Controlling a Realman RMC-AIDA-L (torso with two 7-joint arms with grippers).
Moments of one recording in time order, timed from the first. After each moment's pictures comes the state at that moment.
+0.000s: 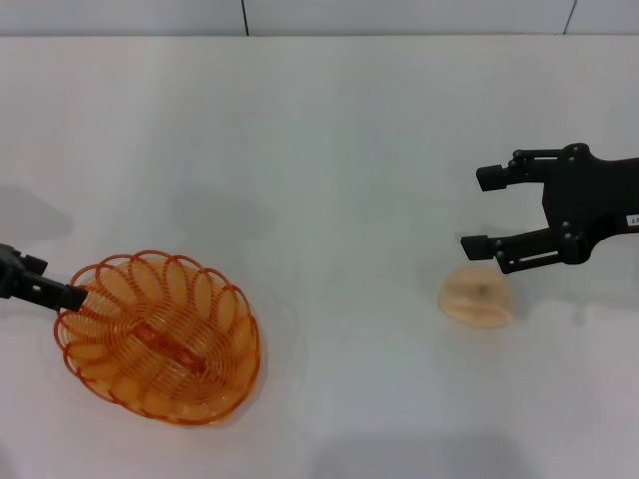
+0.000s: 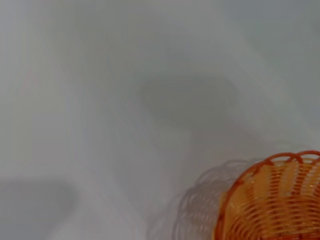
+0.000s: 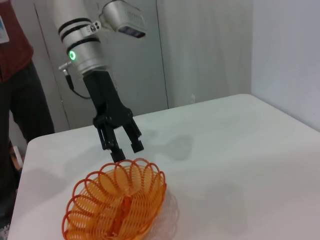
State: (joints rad) left arm -0.55 -1.93 0.72 1.04 2.58 1.79 -2.07; right arm 0.36 2.01 -1.16 -1.29 -1.82 -1.56 1.74
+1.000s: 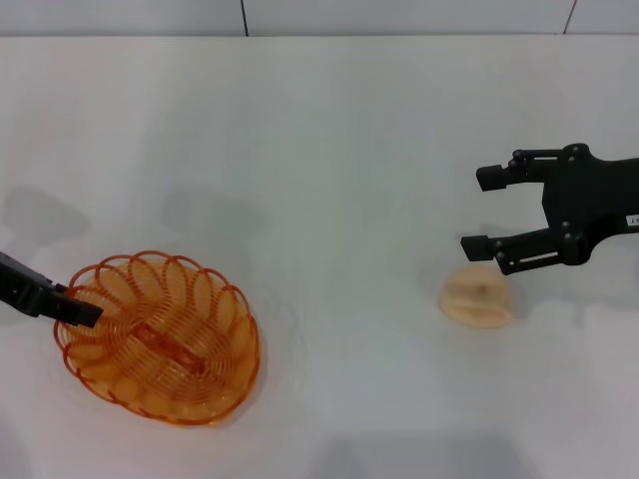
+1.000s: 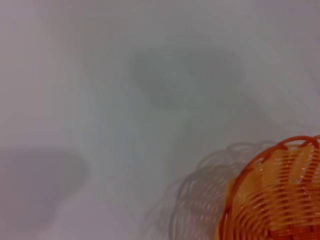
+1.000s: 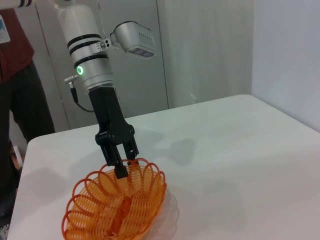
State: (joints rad) left arm -0.60 -1.95 0.73 0.92 2.66 1.72 -2.07; right arm 0.36 2.01 -1.17 -1.29 -1.81 -1.56 1.73
